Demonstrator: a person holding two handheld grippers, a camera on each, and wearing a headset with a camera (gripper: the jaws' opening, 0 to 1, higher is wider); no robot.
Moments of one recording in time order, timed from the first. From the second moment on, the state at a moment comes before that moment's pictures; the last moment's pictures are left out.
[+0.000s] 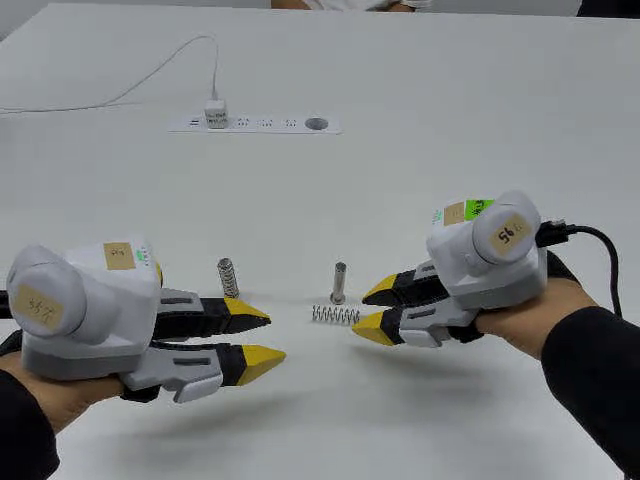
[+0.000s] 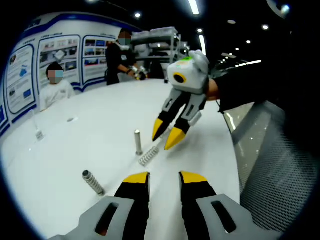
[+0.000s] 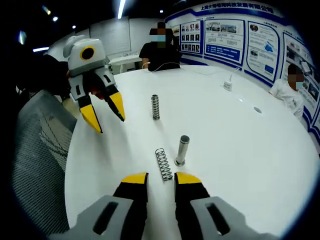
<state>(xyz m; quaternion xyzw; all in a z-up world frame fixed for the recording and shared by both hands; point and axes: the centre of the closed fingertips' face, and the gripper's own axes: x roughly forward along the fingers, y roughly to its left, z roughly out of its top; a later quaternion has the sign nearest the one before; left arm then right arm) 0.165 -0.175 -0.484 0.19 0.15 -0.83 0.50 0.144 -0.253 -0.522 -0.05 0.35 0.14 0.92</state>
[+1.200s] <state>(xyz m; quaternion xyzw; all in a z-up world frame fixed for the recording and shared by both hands) 0.163 -0.177 -0.487 0.19 0.16 -0.83 0.49 0.142 -0.250 -0.543 -0.08 0.40 0.17 0.90</state>
